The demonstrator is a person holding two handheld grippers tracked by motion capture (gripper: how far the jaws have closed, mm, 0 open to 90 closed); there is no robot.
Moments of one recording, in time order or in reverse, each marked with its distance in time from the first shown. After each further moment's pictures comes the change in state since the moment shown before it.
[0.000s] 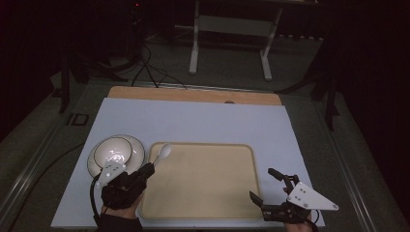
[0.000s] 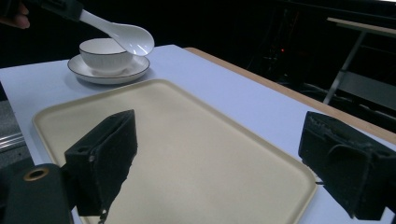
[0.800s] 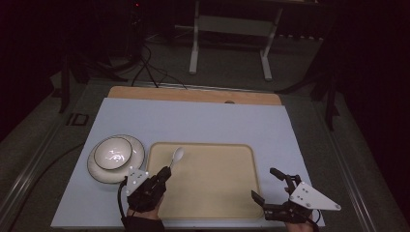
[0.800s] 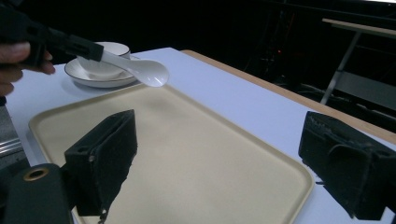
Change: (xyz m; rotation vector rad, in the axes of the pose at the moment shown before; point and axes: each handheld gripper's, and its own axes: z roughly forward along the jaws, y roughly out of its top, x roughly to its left) left arm -0.017 -0.043 0.047 -0.046 0.041 0.007; right arm -0.003 -0.002 -0.002 -0.012 -0.009 0.017
